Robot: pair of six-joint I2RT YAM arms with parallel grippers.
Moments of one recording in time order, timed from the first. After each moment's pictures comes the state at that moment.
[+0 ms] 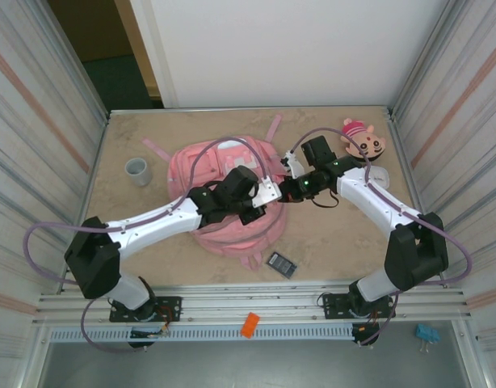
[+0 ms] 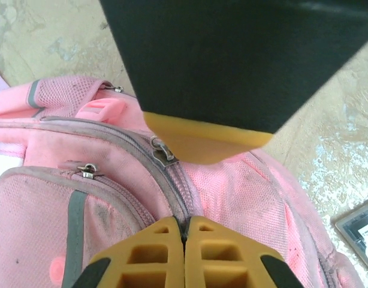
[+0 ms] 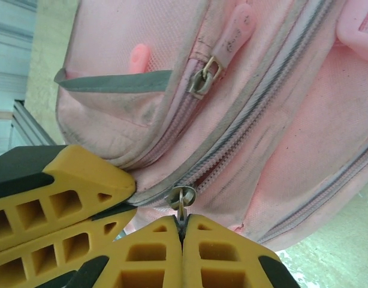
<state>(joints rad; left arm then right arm) -0.91 1.51 1.12 -0.38 -0.02 0.37 0.42 1.49 1.16 -0.75 -0.61 0.24</state>
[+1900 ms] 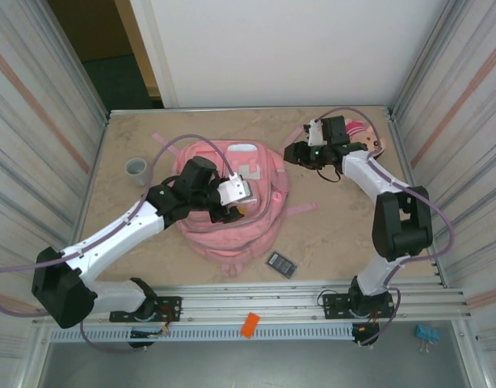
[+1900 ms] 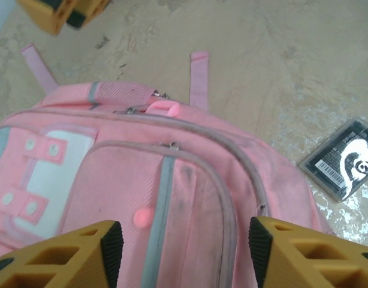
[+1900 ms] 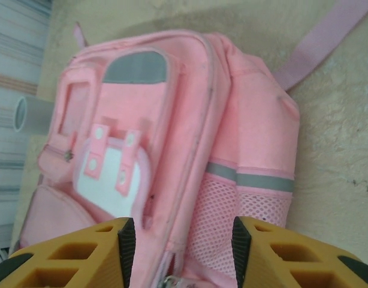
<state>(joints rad) -0.71 1.25 1.02 -0.52 0.28 0.57 0.22 1.69 1.27 -0.38 -0.53 0.40</state>
